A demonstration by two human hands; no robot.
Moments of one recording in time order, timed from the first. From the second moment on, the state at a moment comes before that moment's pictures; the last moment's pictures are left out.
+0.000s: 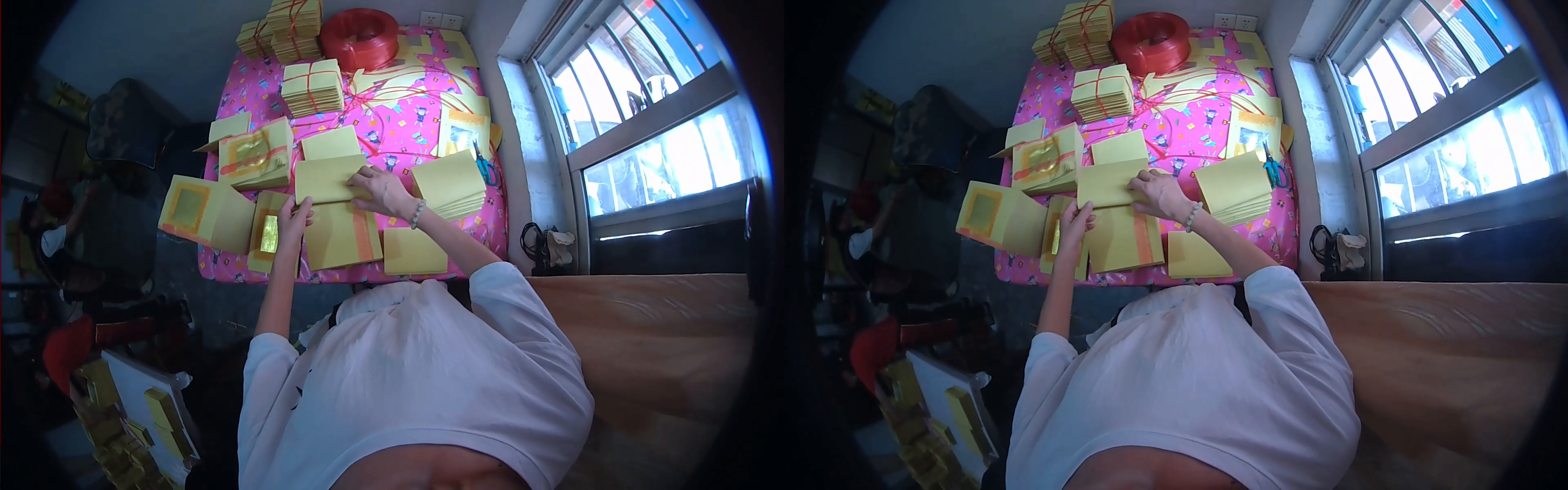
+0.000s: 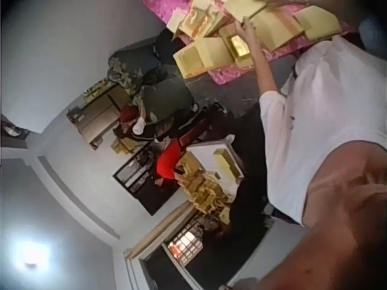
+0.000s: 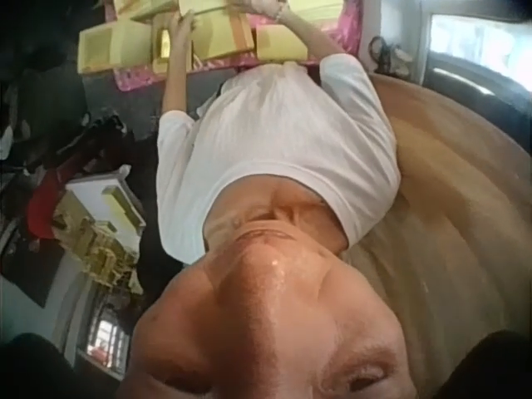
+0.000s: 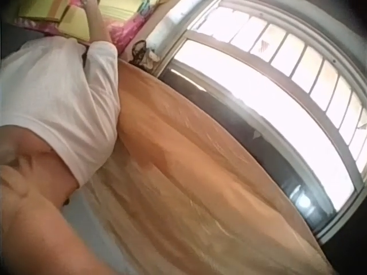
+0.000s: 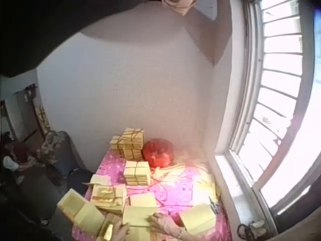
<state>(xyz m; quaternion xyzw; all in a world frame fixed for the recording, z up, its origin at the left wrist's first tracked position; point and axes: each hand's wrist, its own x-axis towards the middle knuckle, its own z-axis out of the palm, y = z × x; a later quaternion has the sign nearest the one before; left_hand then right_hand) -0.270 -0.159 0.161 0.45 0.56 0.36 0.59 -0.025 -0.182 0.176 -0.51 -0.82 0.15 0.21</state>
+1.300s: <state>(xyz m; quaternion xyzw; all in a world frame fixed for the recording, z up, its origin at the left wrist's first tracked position) -0.239 -0.265 0.215 0.79 0.56 0.16 0.19 0.262 0.018 -0.014 -0.68 -0.17 0.59 0.41</state>
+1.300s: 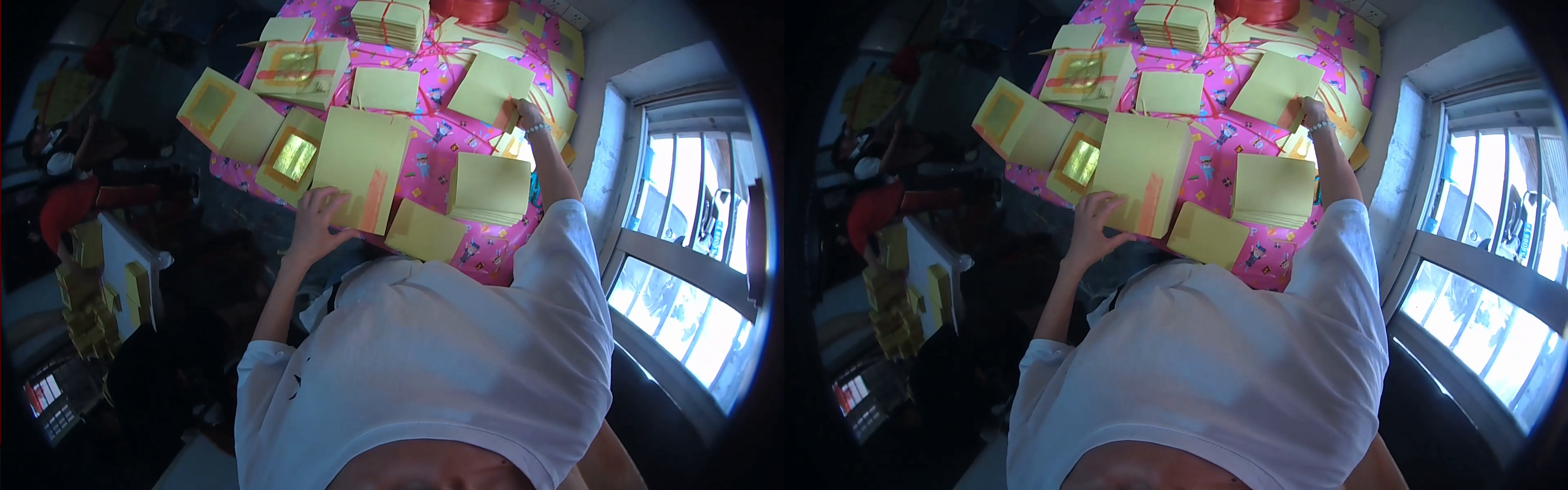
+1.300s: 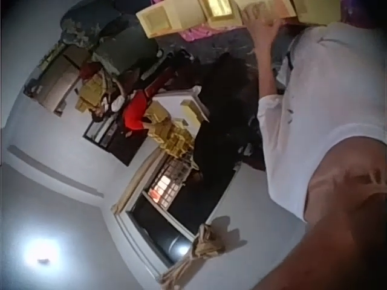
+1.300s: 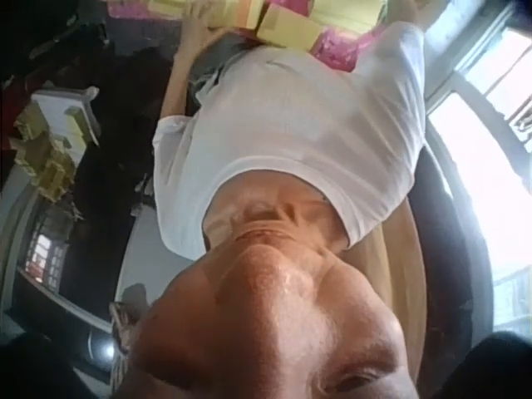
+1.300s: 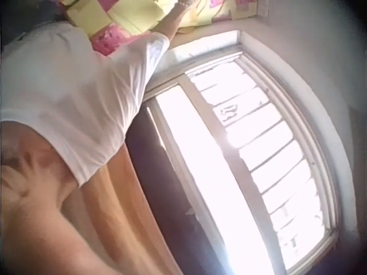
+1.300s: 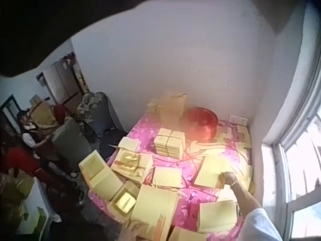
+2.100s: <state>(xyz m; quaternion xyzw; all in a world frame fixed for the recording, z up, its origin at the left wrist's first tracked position) -0.293 -0.258 0.154 0.23 0.53 0.52 0.62 0.265 0.020 -0.061 -0.74 -0.24 0.54 0.31</state>
